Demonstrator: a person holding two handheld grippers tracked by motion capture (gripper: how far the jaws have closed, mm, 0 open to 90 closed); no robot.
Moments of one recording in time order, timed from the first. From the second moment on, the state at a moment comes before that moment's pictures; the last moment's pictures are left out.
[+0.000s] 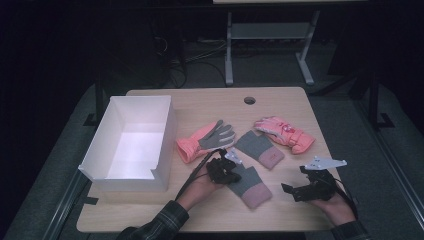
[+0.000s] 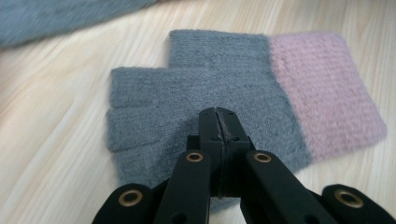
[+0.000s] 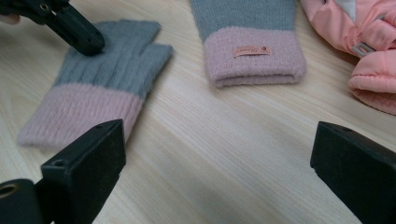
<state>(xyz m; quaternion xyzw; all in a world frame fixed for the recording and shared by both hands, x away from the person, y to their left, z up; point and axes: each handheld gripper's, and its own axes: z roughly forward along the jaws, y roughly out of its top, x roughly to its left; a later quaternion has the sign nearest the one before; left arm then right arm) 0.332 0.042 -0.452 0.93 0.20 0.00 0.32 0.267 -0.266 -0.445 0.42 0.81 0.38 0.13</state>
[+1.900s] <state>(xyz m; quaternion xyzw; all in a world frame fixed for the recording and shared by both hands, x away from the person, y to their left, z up) 0.289 0.127 -0.457 0.90 0.24 0.05 0.35 0.329 -0.252 -0.423 0.40 0.82 0.40 0.12</state>
